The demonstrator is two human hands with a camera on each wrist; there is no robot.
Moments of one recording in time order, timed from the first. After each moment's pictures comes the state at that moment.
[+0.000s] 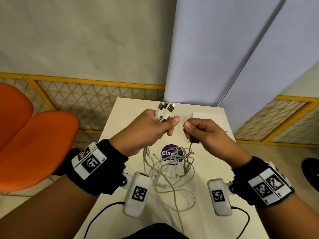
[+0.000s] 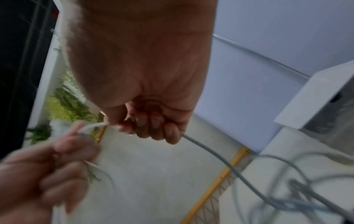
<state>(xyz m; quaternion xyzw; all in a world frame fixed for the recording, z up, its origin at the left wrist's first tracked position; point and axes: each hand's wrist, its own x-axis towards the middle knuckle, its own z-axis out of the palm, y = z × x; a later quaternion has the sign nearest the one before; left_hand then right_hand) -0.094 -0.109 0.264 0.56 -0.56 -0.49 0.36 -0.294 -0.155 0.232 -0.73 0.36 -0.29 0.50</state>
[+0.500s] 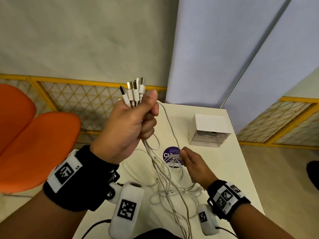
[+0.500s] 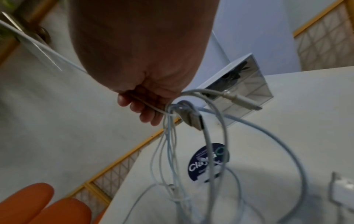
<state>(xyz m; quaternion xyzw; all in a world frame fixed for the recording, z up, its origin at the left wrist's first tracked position) -0.079 -0.095 0.285 0.38 -0.43 -0.54 0.61 -0.298 -0.152 0.084 -0.72 0.46 -0.27 0.43</state>
